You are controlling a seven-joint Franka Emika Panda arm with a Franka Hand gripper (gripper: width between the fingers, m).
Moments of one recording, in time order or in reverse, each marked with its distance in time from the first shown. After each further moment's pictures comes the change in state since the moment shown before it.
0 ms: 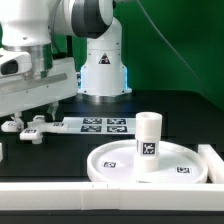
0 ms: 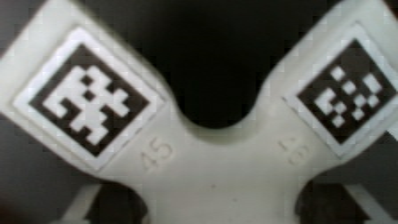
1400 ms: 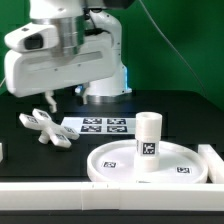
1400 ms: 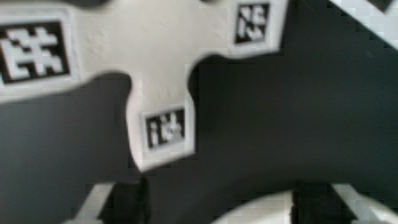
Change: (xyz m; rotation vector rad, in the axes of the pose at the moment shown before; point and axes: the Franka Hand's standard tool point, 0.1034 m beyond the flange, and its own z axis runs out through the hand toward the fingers) arm 0.091 -0.027 -0.057 0.038 0.013 0.210
